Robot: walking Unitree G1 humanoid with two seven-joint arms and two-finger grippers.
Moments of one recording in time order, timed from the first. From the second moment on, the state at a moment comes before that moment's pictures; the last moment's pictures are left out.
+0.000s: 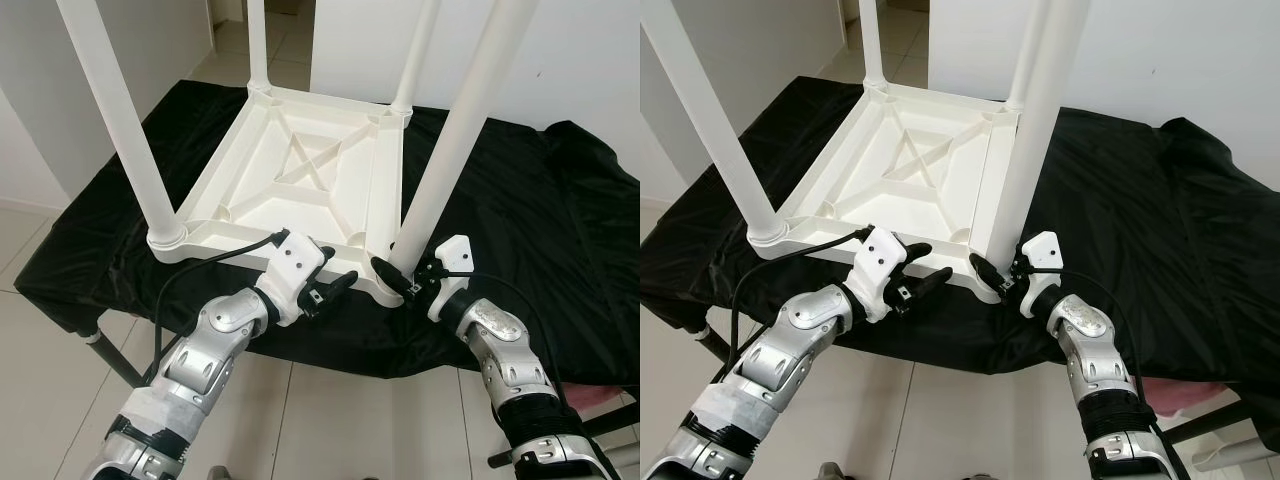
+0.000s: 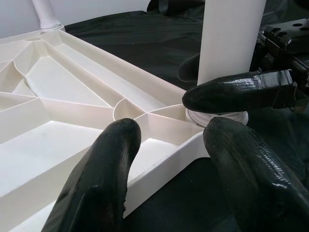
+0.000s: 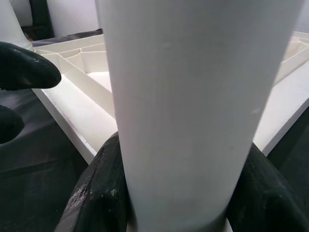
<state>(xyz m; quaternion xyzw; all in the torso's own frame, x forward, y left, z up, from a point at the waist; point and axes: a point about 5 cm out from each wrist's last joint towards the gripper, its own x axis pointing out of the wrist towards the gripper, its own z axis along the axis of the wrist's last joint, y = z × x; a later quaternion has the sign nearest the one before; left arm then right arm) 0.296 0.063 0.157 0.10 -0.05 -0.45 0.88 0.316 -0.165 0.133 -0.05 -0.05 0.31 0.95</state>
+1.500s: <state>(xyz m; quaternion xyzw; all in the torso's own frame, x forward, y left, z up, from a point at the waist) 0.279 0.062 0.147 0.09 -0.04 -0.46 0.88 0.277 -0.130 0.124 0.03 -0.05 0.08 1.00</state>
